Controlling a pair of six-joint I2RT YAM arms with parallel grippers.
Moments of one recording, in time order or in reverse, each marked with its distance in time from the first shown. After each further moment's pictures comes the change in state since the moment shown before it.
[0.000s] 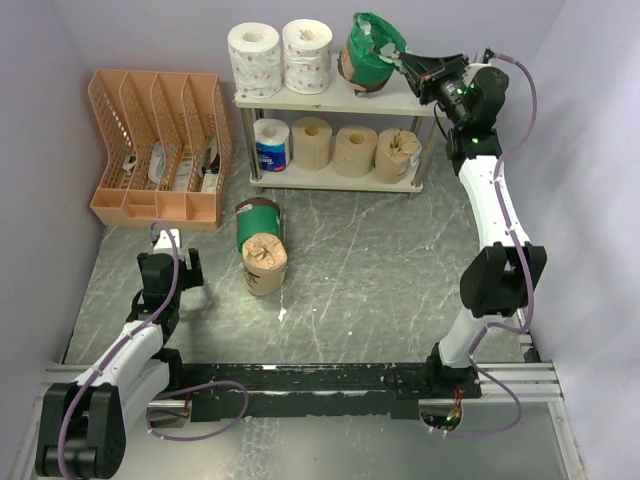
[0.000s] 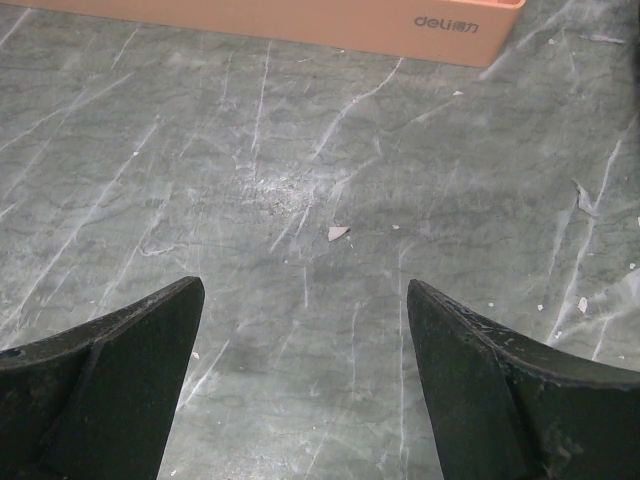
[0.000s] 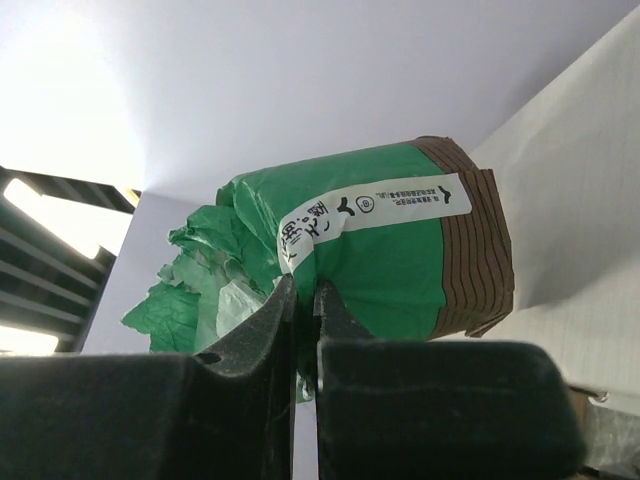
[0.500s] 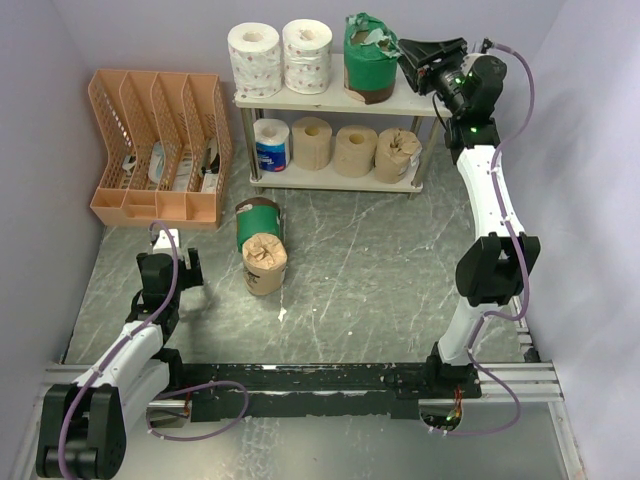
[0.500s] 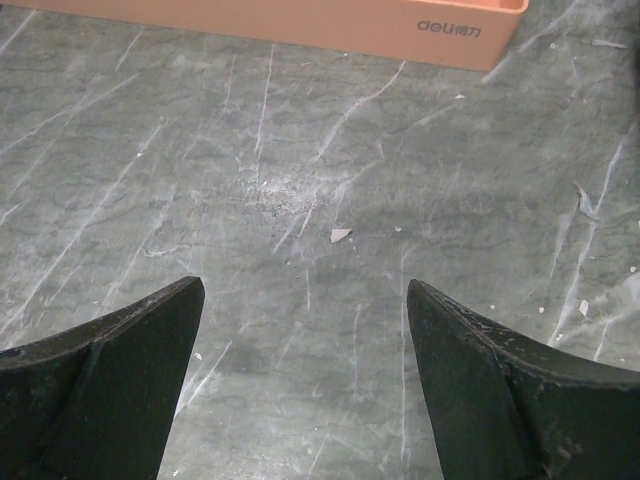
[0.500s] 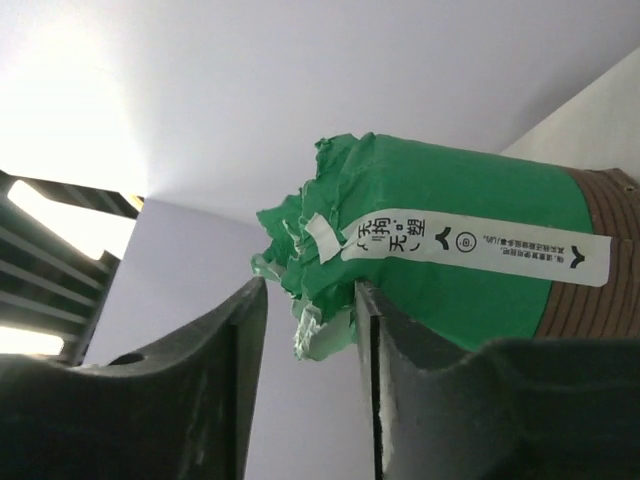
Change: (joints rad) left arm 0.005 -0.002 0.000 0.000 0.000 0.000; right arm 0.002 0.118 0.178 -0.067 -0.001 0.009
